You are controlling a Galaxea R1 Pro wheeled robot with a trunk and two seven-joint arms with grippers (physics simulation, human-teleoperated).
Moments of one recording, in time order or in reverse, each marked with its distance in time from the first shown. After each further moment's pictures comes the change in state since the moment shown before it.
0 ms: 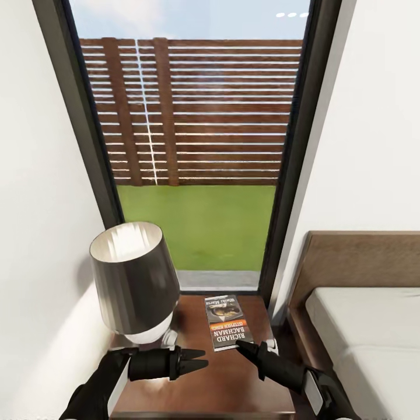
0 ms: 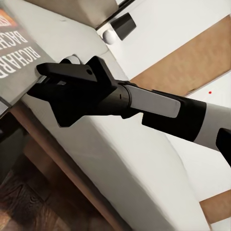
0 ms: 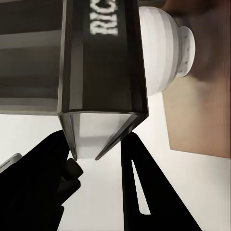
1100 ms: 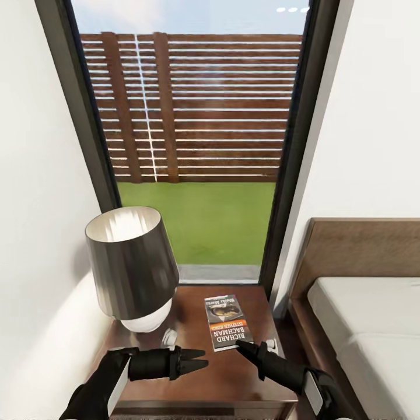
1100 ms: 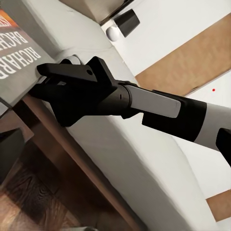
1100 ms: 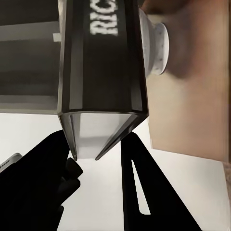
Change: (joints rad) left arm 0.000 0.000 0.000 0.000 0.000 -0.001 0.002; right arm 0.000 0.000 0.000 0.000 0.002 0.000 0.000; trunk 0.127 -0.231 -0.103
